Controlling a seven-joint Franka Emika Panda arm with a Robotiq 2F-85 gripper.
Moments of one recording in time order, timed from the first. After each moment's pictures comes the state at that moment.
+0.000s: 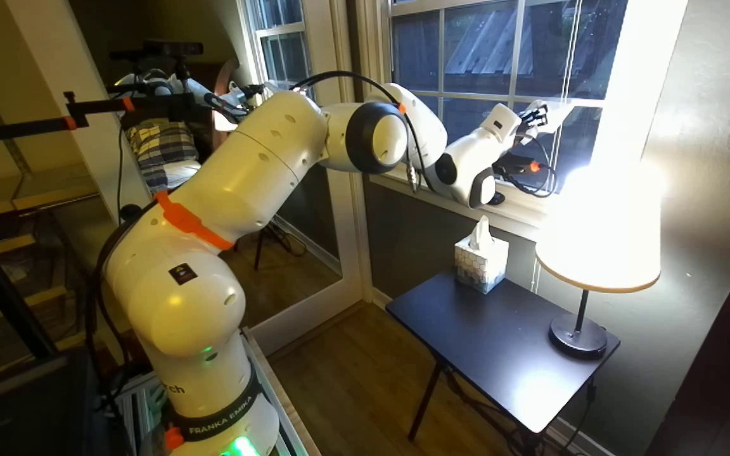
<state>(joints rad) 0.17 0.97 -0.13 -1.31 0.21 4.10 -0.31</state>
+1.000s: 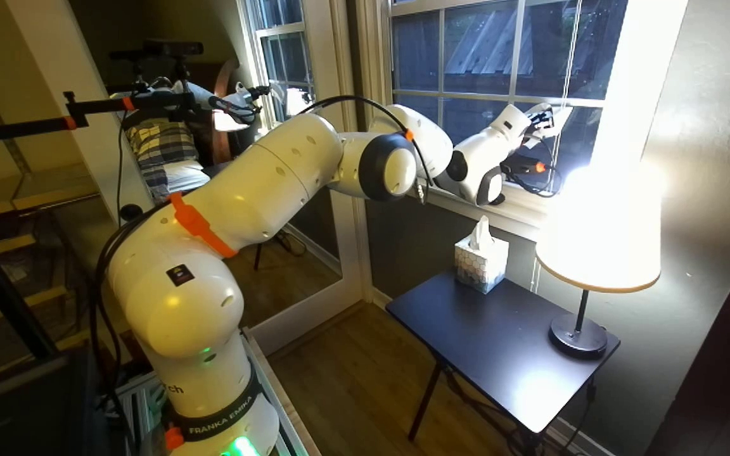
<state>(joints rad) 0.14 1.12 -0.10 -1.03 0.22 3.94 -0.31</state>
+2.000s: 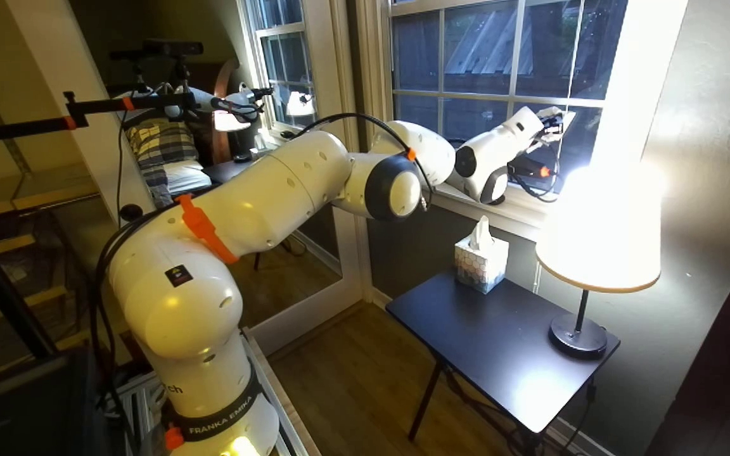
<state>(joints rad) 0.13 1.23 -0.10 -0.81 0.30 3.78 -0.27</state>
